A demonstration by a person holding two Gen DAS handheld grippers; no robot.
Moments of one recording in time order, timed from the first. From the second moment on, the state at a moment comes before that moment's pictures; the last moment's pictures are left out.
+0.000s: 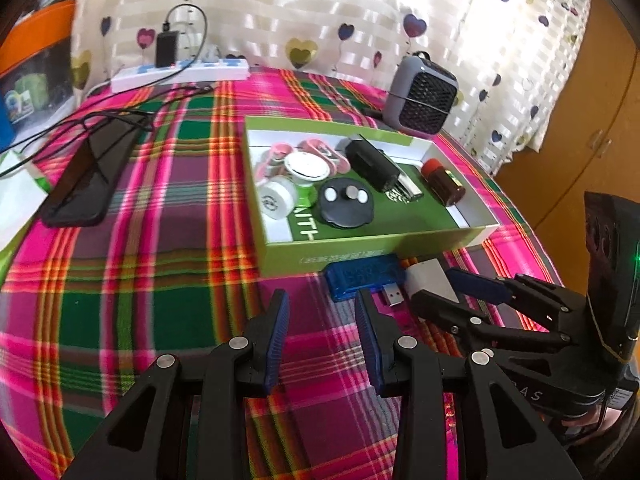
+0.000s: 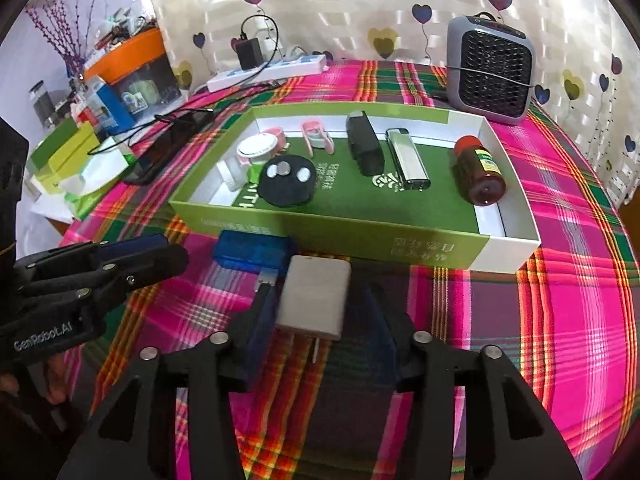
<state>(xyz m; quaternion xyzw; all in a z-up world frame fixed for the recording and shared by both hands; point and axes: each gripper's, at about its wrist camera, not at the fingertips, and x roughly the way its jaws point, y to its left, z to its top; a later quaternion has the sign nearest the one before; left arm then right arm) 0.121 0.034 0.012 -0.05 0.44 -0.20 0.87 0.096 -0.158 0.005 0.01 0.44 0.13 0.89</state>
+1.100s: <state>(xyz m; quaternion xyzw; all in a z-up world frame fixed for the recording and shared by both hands) 0.113 -0.030 0.002 0.01 0.46 -0.29 0.84 0.089 -0.198 0.003 0.01 0.44 0.10 0.89</state>
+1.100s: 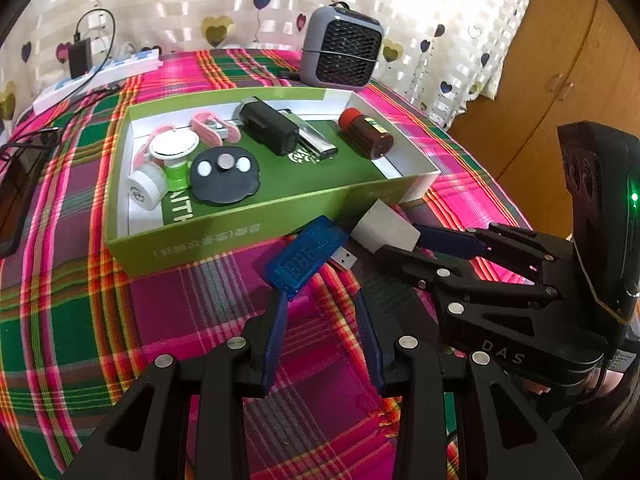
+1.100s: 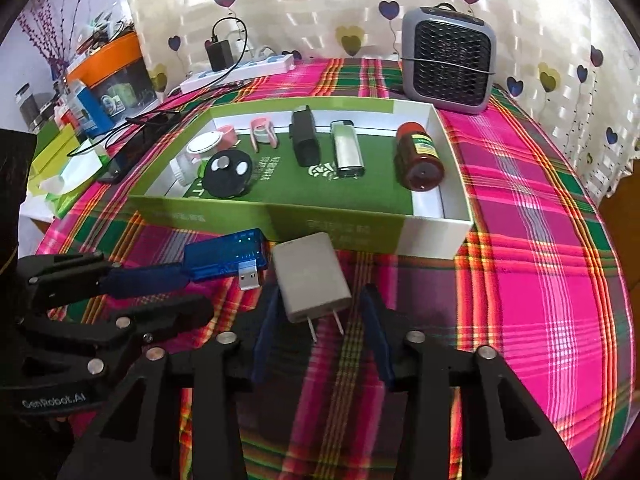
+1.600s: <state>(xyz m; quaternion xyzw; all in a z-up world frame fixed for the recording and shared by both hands) 0.127 -0.025 0.013 0.04 0.44 -0.27 0.86 0.096 -0.199 0.002 -0.02 0.43 0.13 0.89</state>
